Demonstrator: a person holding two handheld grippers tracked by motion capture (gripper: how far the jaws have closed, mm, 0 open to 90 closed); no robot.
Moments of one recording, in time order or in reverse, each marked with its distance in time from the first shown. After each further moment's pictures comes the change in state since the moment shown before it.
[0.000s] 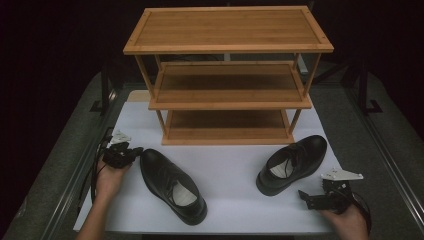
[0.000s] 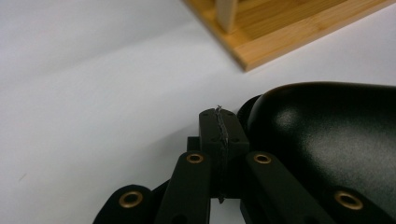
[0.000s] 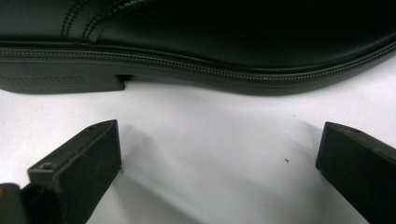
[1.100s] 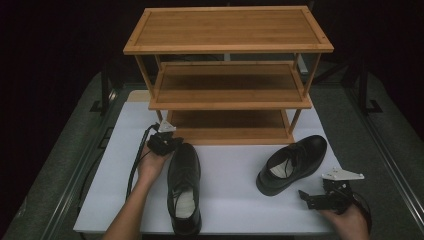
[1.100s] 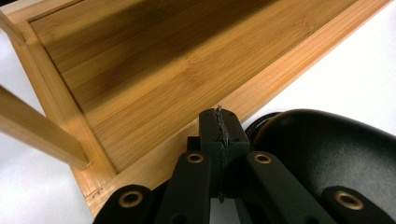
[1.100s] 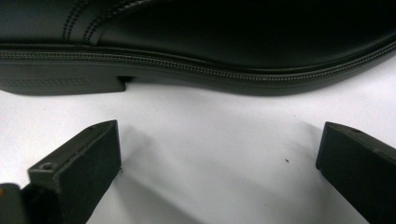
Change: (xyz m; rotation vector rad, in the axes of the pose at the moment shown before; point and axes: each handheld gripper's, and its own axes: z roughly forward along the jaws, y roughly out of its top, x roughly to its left) left arm -0.067 0.059 0.064 -0.016 -0.116 0.115; right arm -0.001 0.000 0.000 -0.005 0.009 0.009
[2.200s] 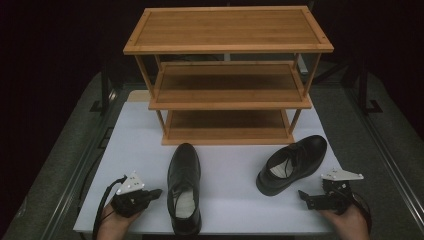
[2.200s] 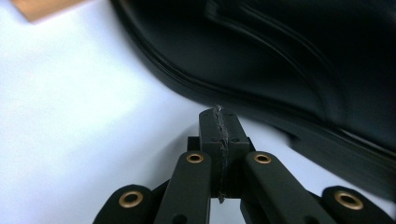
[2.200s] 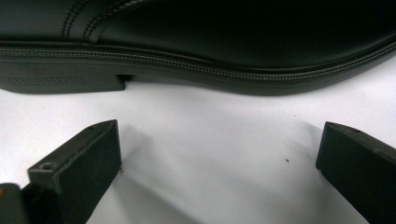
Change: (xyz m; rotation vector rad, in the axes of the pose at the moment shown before) left arm -0.071 -0.114 -0.120 0.000 -0.172 0.006; right arm 0.001 0.000 0.000 0.003 -0.007 -0.011
